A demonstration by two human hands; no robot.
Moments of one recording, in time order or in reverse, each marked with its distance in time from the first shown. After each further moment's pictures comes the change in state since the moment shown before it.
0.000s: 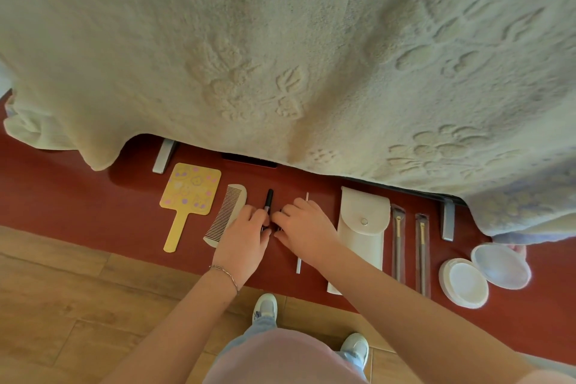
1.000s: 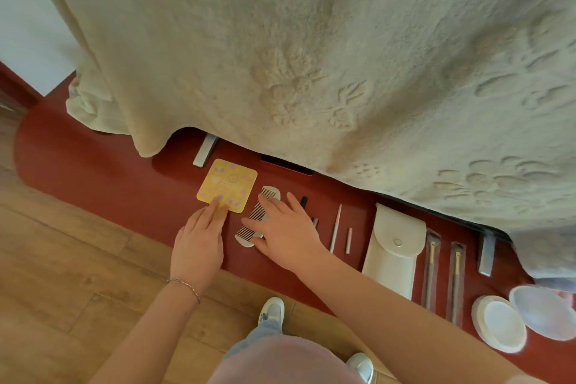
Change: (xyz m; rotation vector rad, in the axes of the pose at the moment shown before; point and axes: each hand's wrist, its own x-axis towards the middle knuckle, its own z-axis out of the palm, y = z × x) left_hand -0.038 -0.083 -0.039 0.209 0.113 -0.259; right_hand 0.044 -0.060 -0.009 0.097 -0.220 -0.160
